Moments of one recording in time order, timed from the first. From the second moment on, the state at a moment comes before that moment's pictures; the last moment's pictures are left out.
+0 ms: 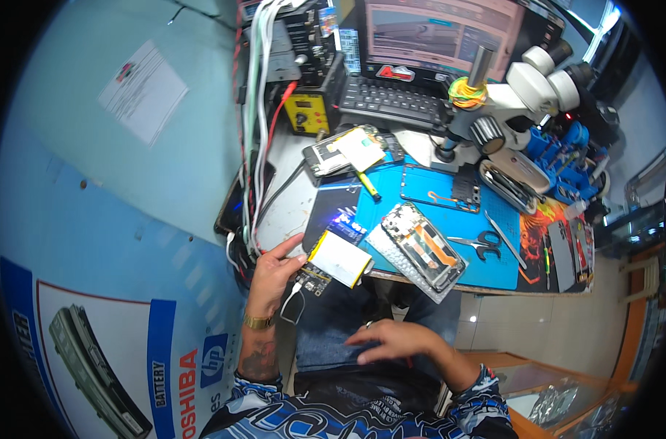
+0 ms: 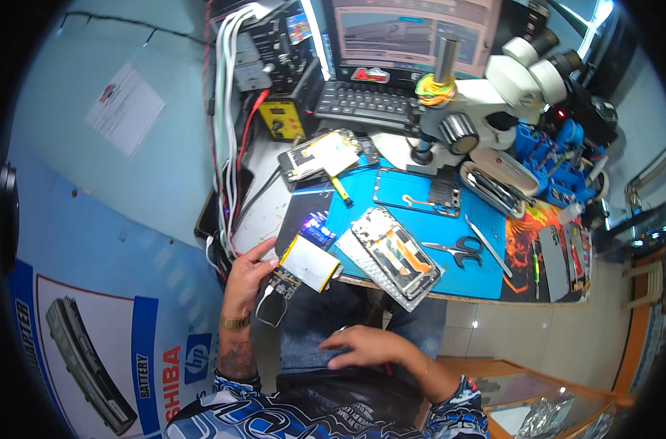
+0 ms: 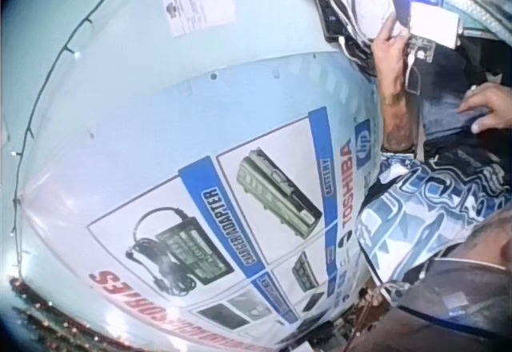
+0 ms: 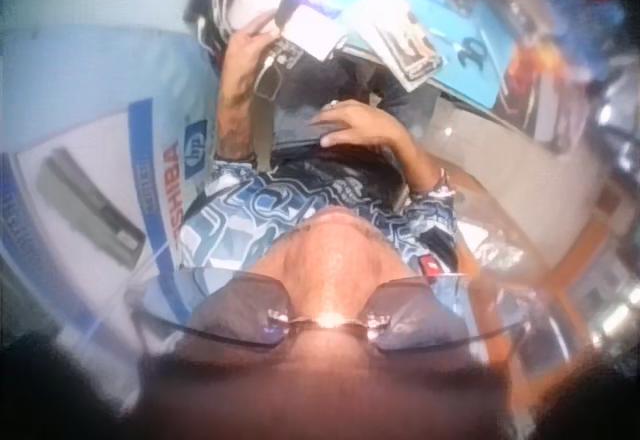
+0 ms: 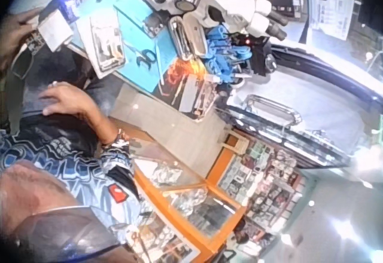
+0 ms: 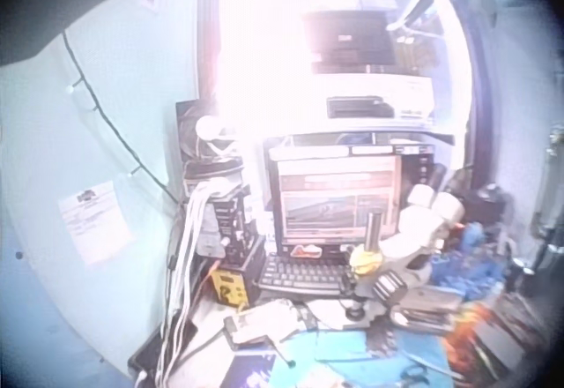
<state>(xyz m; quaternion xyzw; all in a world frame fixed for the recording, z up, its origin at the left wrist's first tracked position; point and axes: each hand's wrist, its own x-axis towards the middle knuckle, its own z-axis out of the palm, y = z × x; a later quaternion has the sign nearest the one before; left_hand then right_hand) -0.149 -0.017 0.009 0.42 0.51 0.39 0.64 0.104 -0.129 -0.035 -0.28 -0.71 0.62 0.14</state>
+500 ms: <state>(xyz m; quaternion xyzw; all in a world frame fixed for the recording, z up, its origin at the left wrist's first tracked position) -0.149 -0.022 -0.002 0.40 0.53 0.46 0.59 0.119 -0.111 -0.246 -0.44 -0.73 0.50 0.14</state>
